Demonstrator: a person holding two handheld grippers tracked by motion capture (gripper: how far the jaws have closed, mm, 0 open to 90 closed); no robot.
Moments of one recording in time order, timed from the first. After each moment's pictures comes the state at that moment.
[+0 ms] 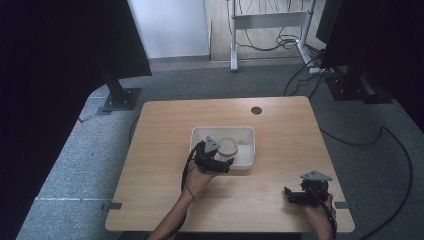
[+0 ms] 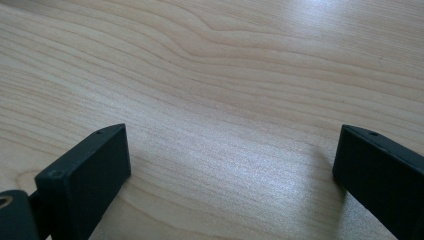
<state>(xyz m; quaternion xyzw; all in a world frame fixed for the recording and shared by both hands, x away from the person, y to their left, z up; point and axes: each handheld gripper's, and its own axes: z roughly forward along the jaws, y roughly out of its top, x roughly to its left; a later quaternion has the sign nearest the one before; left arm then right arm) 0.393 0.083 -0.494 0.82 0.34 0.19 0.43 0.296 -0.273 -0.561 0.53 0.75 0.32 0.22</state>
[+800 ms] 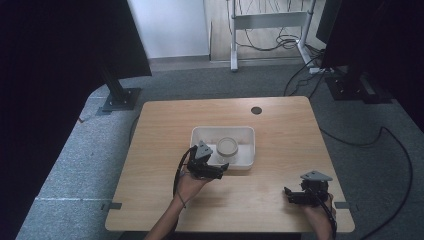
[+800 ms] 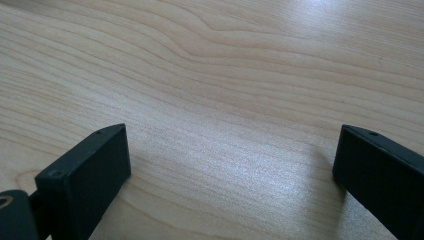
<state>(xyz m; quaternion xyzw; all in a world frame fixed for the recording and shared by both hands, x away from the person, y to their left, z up) 0.370 0.105 -0.486 0.82 0.32 0.18 0.45 0.296 -0.273 -0.561 0.53 0.75 0.32 0.22</state>
